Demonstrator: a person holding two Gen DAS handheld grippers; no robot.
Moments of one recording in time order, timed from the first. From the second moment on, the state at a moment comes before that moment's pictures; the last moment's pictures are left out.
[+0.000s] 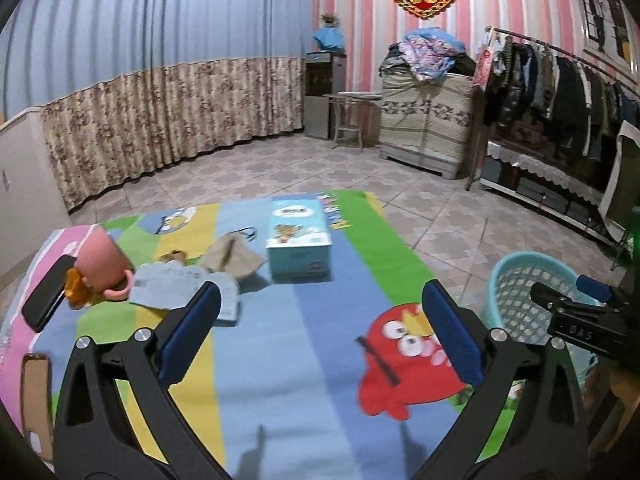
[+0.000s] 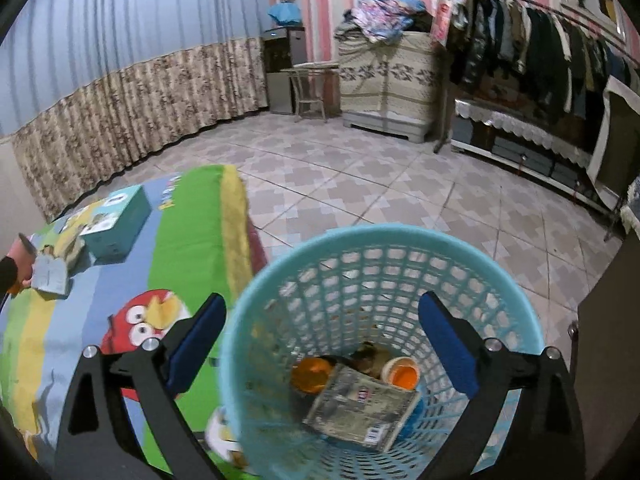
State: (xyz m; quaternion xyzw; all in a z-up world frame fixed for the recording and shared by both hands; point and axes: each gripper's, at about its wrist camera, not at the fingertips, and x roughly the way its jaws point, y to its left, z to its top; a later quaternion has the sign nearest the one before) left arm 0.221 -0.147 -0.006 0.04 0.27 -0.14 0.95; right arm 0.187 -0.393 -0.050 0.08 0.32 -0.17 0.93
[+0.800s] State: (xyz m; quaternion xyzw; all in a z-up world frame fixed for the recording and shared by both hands) left arm 0.296 0.058 -0.037 0.02 0.33 0.01 0.94; right arm 0.237 -0.283 -0.075 0.07 0.38 -0.07 0.92
